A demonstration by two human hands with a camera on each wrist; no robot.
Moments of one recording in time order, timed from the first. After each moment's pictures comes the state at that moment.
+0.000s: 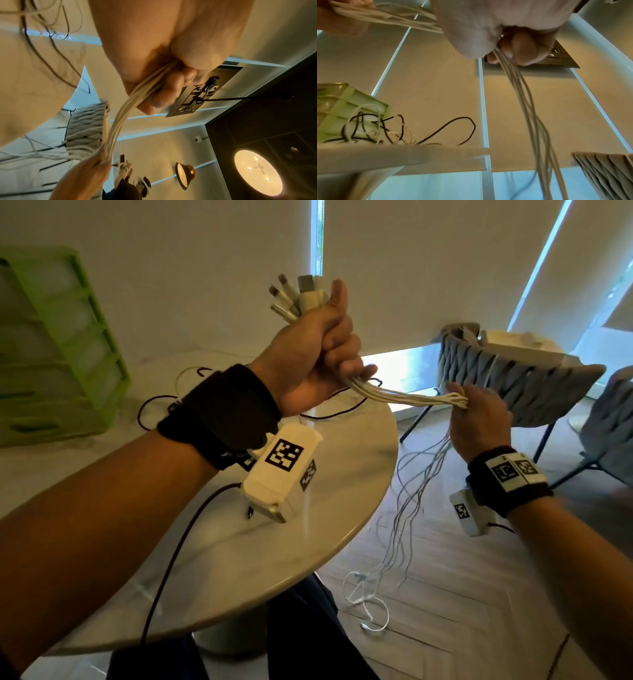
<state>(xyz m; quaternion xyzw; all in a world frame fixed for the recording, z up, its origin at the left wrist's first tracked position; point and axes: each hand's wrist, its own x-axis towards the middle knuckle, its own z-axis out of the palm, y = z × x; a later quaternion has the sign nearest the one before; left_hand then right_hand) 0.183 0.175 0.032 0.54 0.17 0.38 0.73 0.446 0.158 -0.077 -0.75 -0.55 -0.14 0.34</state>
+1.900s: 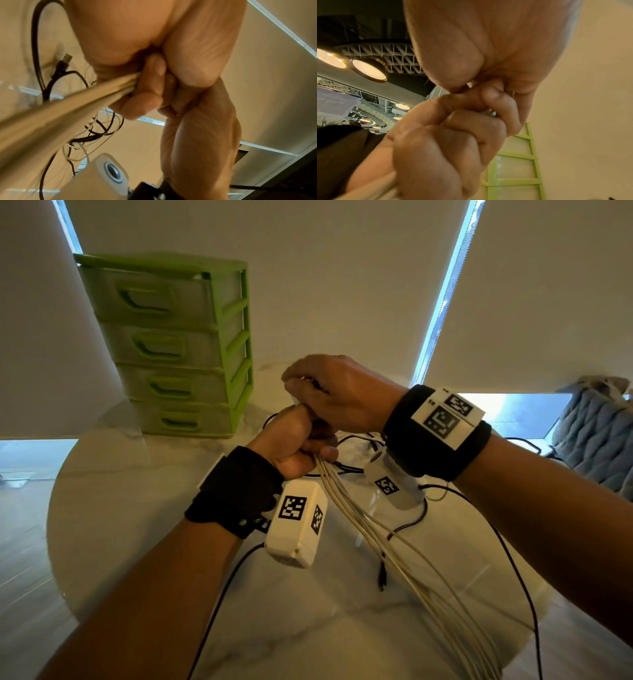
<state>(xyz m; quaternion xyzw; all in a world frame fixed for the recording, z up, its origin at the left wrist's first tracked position) 0.010 0.233 -0.033 0.40 0.36 0.51 0.68 0.113 0.260 0.026 -0.34 -0.92 0.08 0.19</state>
